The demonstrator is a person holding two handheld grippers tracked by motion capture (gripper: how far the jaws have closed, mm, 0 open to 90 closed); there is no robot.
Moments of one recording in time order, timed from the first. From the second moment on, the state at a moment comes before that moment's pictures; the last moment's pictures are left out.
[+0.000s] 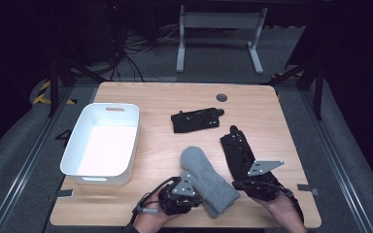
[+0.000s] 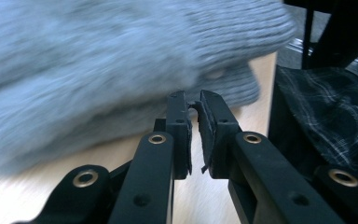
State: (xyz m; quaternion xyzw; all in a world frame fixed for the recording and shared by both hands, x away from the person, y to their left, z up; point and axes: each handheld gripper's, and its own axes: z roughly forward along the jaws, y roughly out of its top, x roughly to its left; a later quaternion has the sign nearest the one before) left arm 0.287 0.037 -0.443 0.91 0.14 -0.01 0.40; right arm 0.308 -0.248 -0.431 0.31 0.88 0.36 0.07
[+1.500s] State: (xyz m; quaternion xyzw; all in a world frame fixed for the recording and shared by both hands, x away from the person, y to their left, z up) left arm 0.366 0.047 -0.396 0.89 0.19 0.04 0.42; right arm 0.260 -0.247 -0.440 0.27 0.89 0.36 0.01
